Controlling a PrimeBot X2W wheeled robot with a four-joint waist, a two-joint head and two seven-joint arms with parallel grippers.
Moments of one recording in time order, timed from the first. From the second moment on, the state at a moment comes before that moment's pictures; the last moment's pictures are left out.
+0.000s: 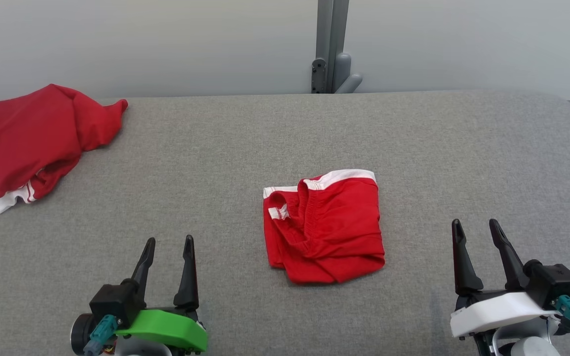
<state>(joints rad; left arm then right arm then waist) -0.05 0.05 -0.18 0.26 -0.32 -0.04 -0.26 0.01 -0.05 0.01 0.12 0.24 0.13 -0.26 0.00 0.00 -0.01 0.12</state>
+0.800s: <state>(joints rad) -0.08 0.05 -0.17 0.27 -0.30 -0.03 -0.26 -0.06 -0.05 0.01 0.17 0.25 0.13 -0.16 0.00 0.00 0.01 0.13</state>
